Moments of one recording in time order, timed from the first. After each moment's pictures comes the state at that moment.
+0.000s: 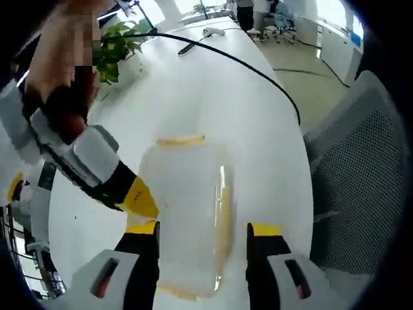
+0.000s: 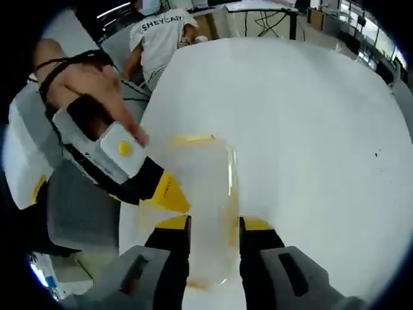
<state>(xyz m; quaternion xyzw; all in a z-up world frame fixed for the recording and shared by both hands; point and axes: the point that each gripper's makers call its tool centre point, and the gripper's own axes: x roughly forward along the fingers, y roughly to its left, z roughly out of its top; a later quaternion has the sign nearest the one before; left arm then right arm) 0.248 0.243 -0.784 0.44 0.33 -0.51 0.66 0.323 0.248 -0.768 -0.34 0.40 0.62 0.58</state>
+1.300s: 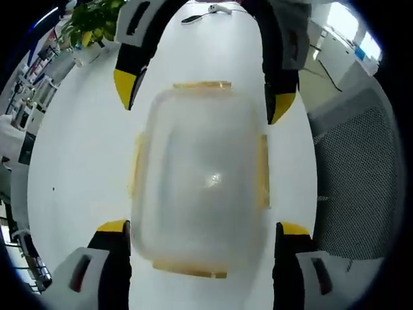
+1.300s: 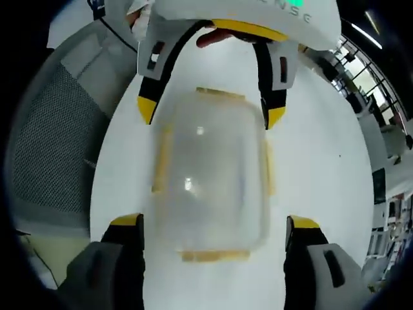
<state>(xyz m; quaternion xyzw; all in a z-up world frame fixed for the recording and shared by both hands) 0.280 0.283 -0.810 0.45 0.41 -0.51 0.61 0.279 0.205 -0.799 -0.47 0.34 0.55 0.60</state>
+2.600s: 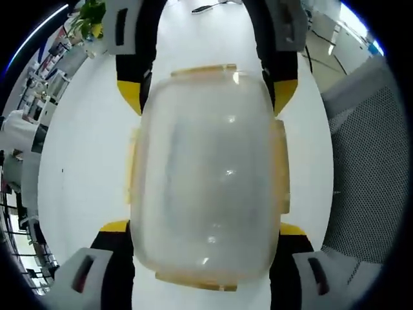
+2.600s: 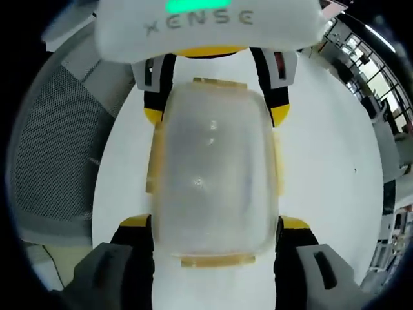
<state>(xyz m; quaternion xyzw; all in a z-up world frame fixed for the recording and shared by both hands) 0.276 0.321 -0.824 0.47 0.41 -0.46 0.63 0.273 0.239 -0.808 -0.48 0.35 0.58 0.56</state>
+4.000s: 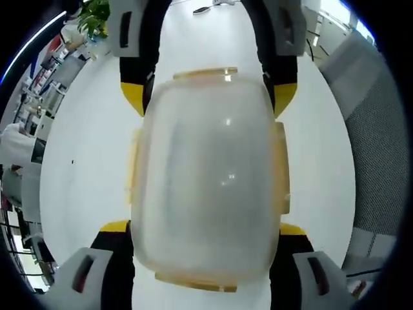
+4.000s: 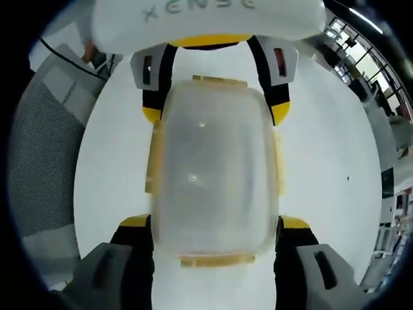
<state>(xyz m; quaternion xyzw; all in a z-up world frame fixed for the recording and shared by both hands) 0.355 0.386 -0.822 0.49 0.37 -0.50 0.61 0.342 0.306 -0.808 -0.46 0.38 0.54 0.60</state>
